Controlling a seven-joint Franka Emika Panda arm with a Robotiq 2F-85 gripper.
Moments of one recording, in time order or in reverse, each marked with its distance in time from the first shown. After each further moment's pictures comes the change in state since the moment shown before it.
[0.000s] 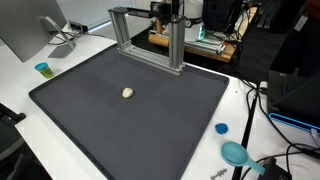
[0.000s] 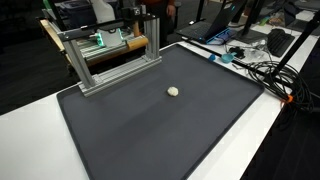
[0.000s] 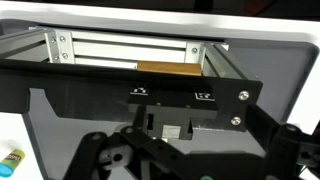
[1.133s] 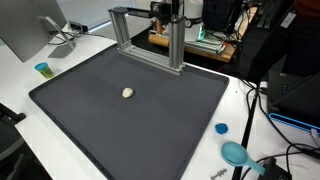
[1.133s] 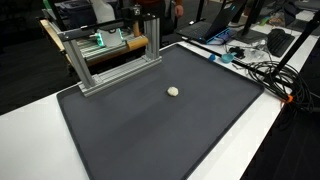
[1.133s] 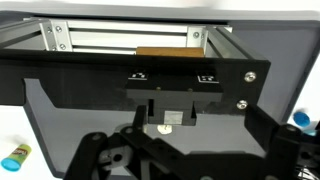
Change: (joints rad) arm -0.015 0.039 0.014 -0.003 0.004 0.089 0.041
